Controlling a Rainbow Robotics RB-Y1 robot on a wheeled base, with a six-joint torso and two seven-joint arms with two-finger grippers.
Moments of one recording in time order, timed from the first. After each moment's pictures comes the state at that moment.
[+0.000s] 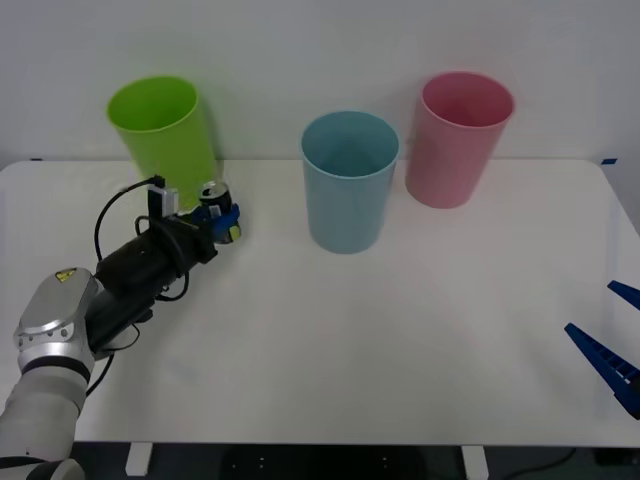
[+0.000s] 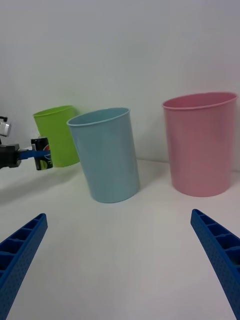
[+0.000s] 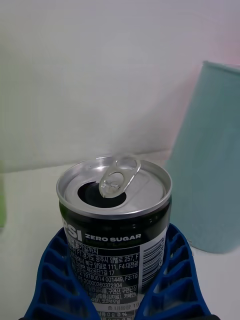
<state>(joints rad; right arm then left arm) 0.35 -0.40 -0.52 -1.66 0.96 -1.22 0.00 -0.45 0.22 0.26 -0.95 -1.33 -0.77 -0.06</state>
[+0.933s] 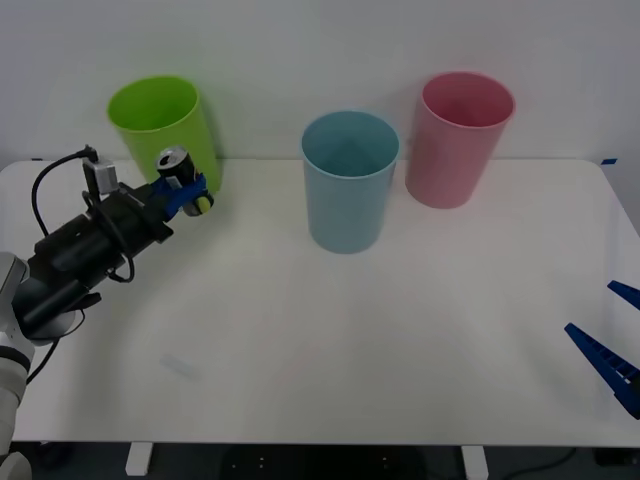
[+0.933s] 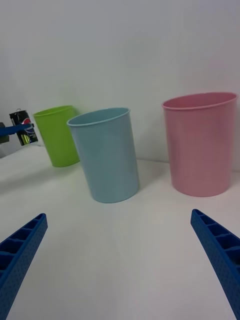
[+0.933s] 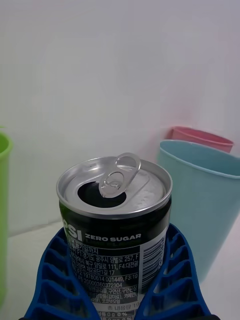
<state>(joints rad) 0.35 -0.40 -0.52 -1.66 0.96 -1.22 0.00 -0.45 0.36 0.28 -1.00 -1.12 -1.01 -0.07</state>
